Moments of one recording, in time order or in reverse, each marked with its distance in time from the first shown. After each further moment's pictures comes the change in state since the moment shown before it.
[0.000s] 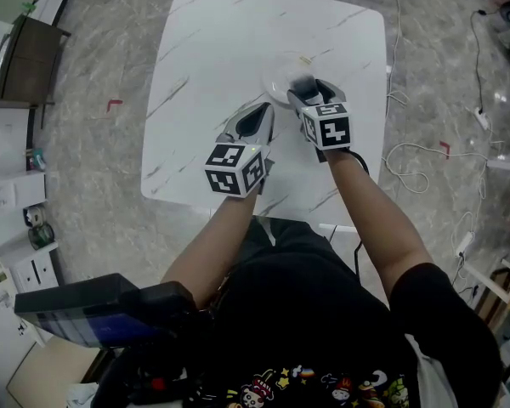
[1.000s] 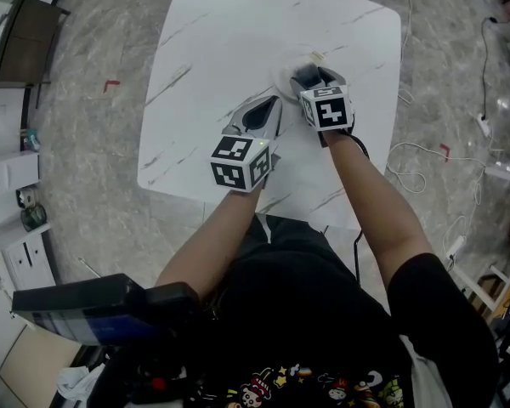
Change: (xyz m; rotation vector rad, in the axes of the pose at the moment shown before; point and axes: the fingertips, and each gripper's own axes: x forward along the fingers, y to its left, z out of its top) left arm 0.015 0.026 -0.009 -0.029 0.023 0.007; right arm 0.067 -0.004 -0.007 -0.081 0.114 -0.007
